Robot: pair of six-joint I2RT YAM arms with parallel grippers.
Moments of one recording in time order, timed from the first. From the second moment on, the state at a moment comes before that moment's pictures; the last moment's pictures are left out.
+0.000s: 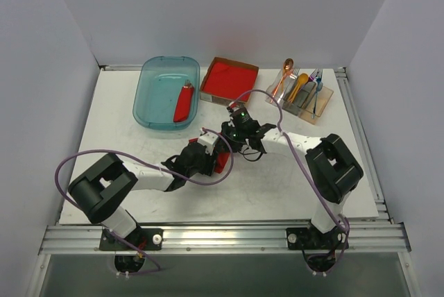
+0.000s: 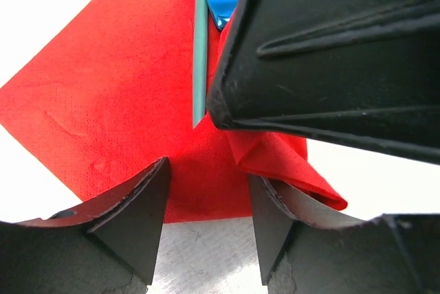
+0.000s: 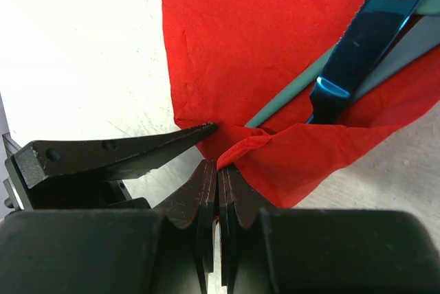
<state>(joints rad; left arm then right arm) -0.81 1.58 0.56 0.43 -0.18 -0.23 0.68 1.76 1.04 -0.09 -0.25 0.74</state>
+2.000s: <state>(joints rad) -0.81 1.39 0.51 0.35 -0.16 -0.26 0.70 1.99 1.16 -0.02 -0.30 0.70</state>
